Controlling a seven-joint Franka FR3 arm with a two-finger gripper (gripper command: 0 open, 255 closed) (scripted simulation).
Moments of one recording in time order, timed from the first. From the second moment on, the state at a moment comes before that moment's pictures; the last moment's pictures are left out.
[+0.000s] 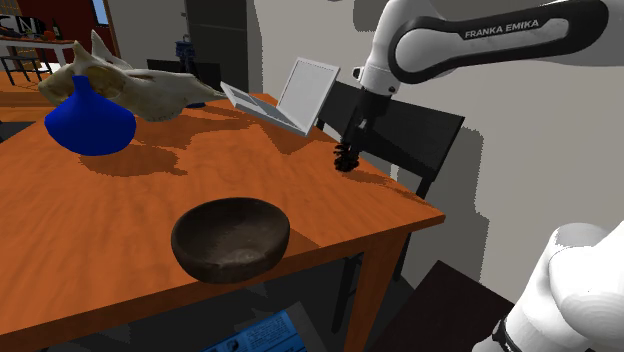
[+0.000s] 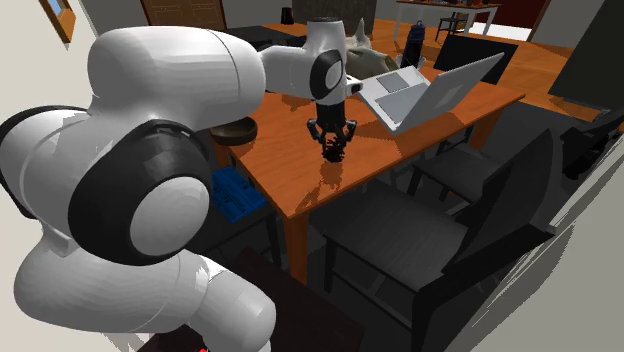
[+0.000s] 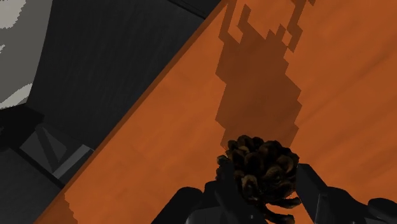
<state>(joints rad) 0.11 -0.35 -0.02 -2.15 -0.05 1.97 -0.27</state>
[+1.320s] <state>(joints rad) 0.04 -0.11 -0.05 -1.89 0.15 1.82 0.15</state>
